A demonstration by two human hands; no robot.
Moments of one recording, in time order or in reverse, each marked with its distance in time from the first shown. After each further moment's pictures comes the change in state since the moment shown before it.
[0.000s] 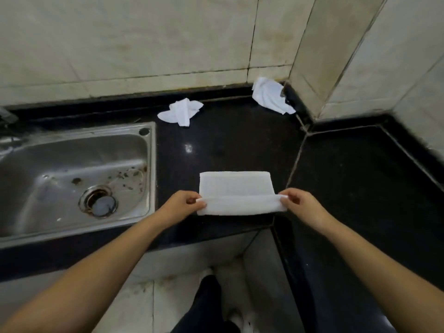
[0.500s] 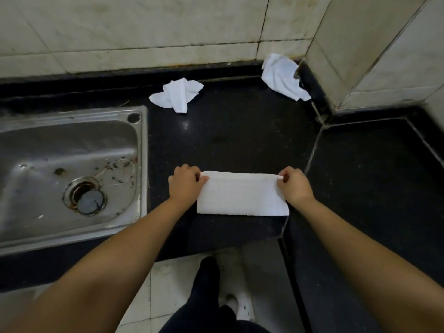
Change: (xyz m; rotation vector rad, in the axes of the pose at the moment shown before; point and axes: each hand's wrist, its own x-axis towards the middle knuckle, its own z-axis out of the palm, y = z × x) left_hand 0.093 -0.005 0.008 0.398 0.367 -0.150; right_hand 0.110 -0.006 0.030 -0.306 0.223 0.238
